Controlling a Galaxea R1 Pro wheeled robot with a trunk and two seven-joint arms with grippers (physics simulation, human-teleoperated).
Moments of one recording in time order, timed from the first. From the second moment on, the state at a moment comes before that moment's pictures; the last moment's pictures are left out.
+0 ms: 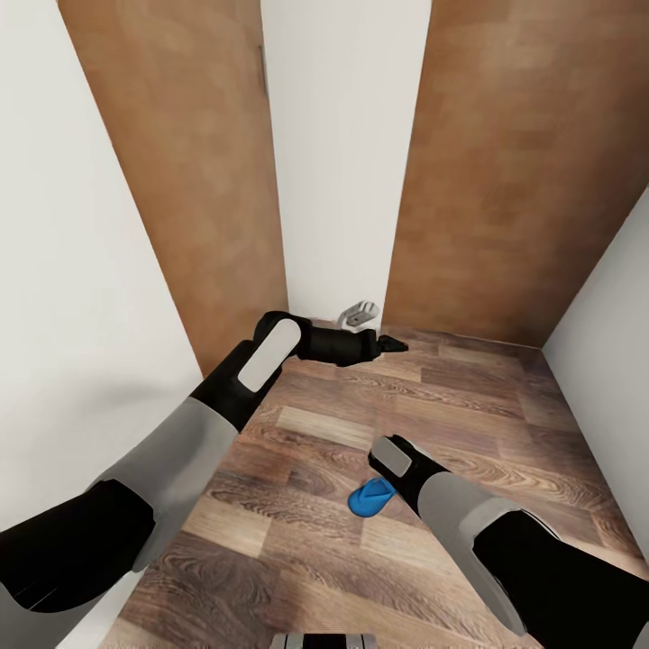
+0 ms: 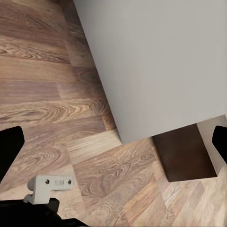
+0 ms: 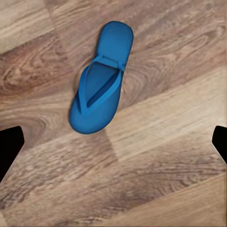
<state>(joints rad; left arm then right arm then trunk) -1.19 -0.17 -0.49 -0.90 1.06 0.95 -0.06 -1.01 0.17 0.46 -0.17 -1.16 0.16 -0.69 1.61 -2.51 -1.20</state>
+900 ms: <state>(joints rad) -1.19 -0.17 -0.50 -0.92 1.06 0.96 -0.07 -1.01 0.17 0.46 -0.21 -1.16 0.29 -0.61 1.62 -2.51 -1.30</state>
